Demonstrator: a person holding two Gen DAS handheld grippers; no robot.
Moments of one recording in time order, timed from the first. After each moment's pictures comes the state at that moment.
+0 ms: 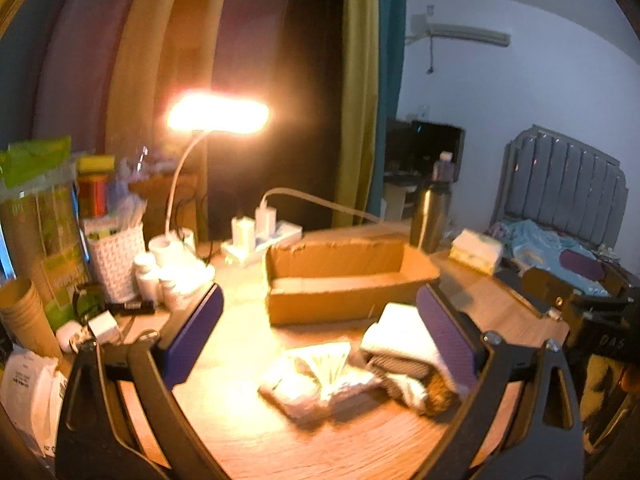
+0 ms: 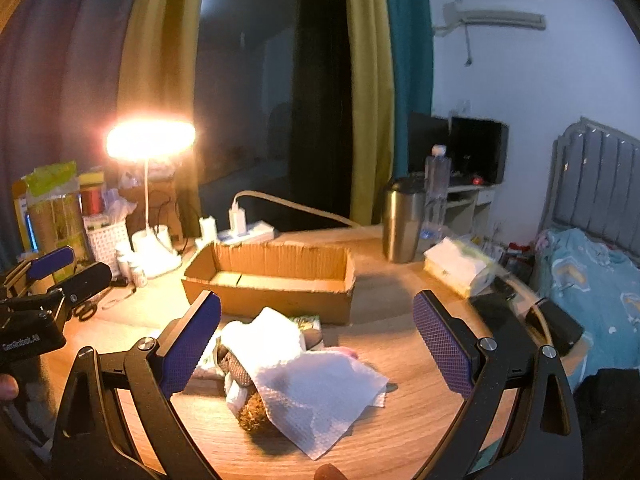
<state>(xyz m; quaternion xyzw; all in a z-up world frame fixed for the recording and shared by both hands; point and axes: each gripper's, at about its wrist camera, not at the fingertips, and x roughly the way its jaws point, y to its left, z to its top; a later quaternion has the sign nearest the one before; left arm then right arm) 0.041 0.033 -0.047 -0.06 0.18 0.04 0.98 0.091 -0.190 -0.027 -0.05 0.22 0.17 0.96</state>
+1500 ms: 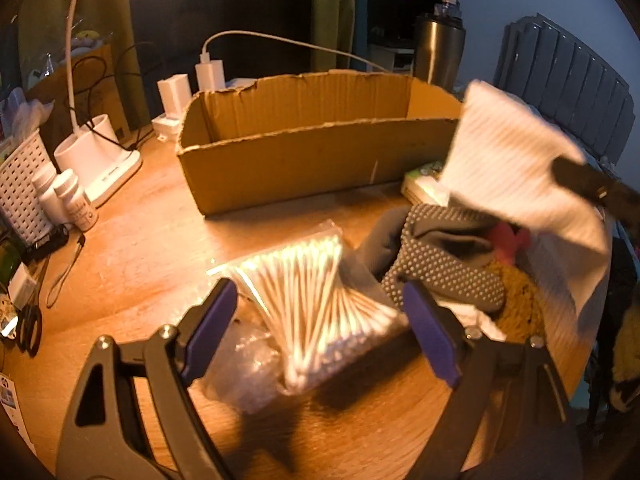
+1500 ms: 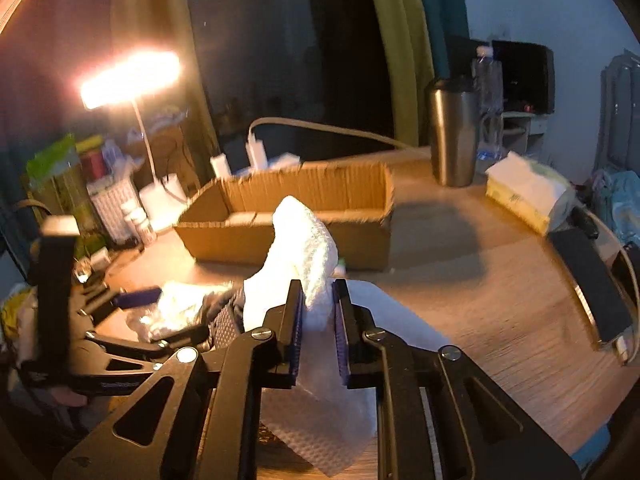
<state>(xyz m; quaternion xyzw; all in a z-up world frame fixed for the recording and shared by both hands) 0.156 0.004 -0.163 -0.02 0.41 0.00 0.91 0.166 -0.200 -0.098 0.00 0.32 0.25 0.91</state>
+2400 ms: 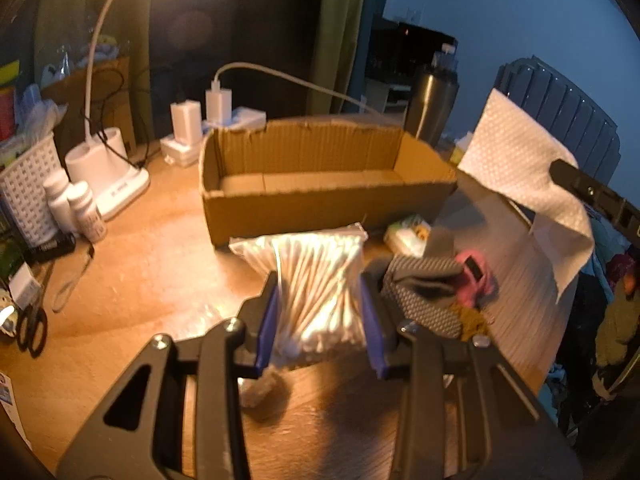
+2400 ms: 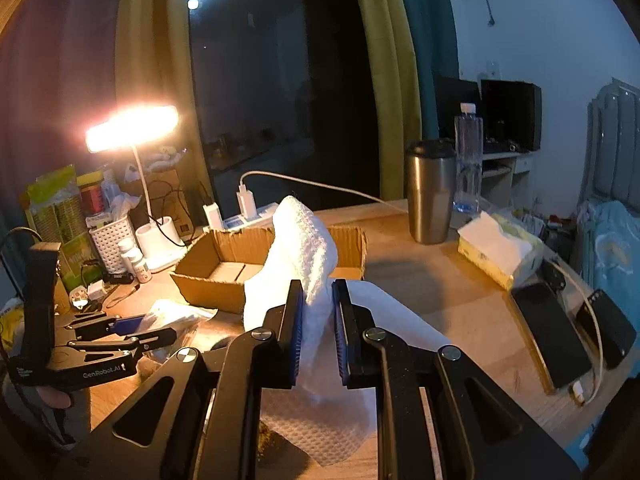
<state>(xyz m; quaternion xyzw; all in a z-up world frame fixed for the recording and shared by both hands) 0.140 0.022 -0.123 -0.07 0.35 -0.03 0.93 0.164 -0.211 -0.051 -0.01 0.26 0.24 0.94</state>
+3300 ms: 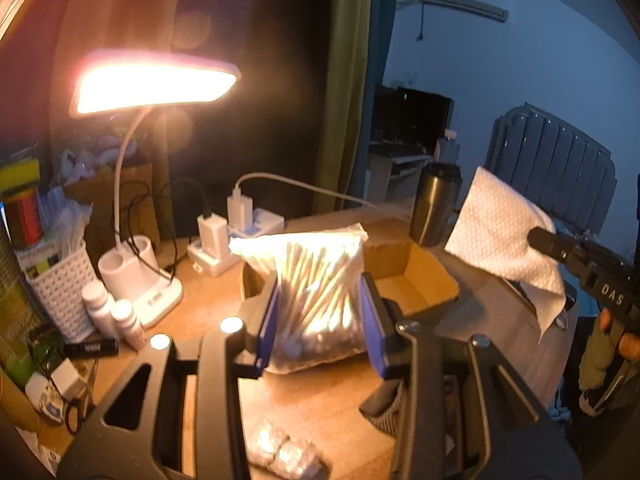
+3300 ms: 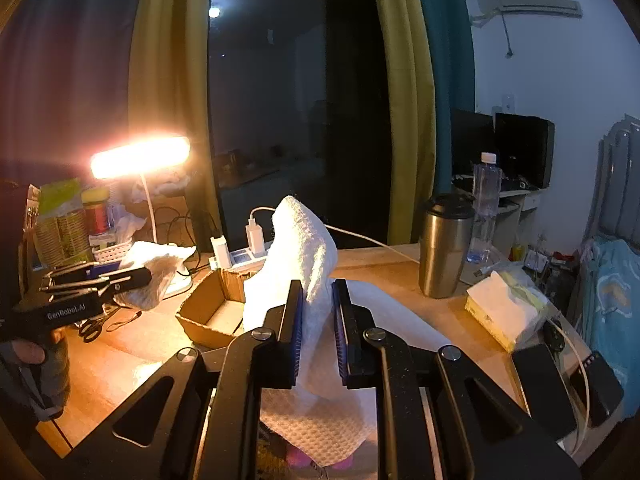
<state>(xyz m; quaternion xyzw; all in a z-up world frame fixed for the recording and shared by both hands) 0.152 0.060 -0.039 -0.06 0.24 -0.02 0.97 0.189 -0.186 -0.012 -0.04 0.22 0.25 0.94</state>
